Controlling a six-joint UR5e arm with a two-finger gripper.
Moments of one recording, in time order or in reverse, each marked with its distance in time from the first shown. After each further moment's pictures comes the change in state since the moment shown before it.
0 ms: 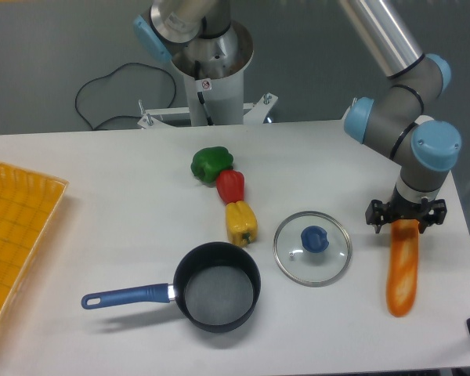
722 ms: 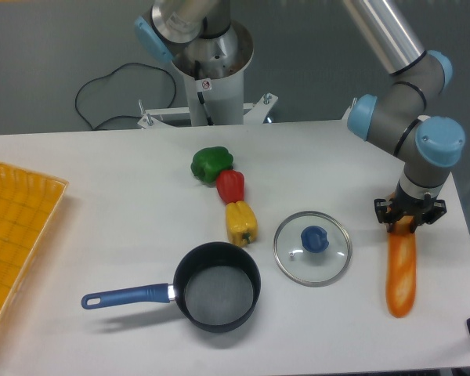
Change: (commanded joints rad) arm 0.008 0.003 -0.006 0.000 -0.002 0.037
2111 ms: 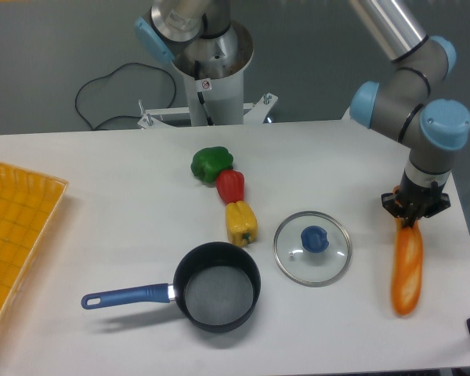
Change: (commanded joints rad) arm 0.017 0.113 -0.024 -0.018 -0.058 0.000
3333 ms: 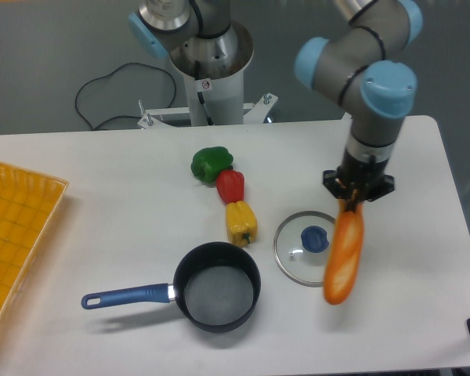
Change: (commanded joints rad) arm -0.238 0.226 -0.078 -0.192 -0.009 -0.104
